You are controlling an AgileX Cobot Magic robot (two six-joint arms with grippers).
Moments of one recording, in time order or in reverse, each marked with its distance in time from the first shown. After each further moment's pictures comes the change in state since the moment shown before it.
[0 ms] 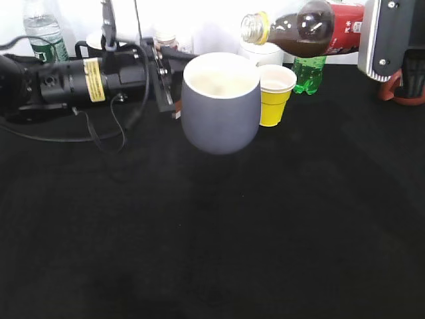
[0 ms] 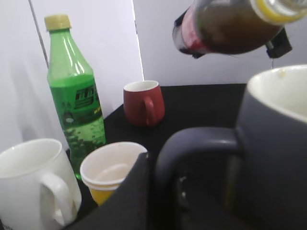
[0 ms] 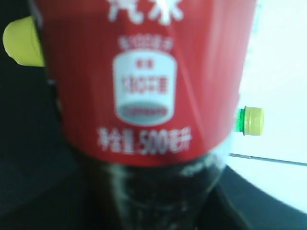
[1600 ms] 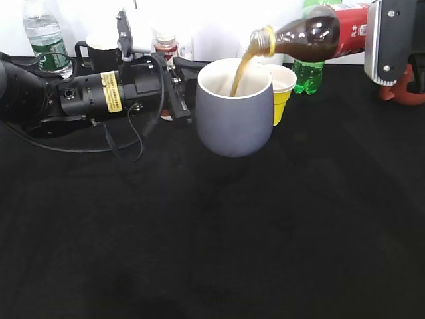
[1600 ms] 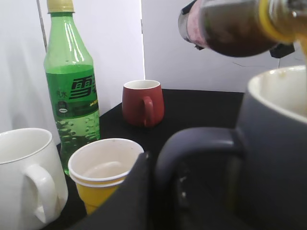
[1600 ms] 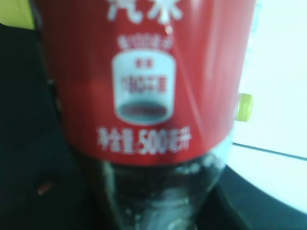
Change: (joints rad) left arm -0.044 0.055 -0.006 -0.097 -0.014 0.000; right arm 0.000 -0.001 0.000 0.000 0.075 -0.119
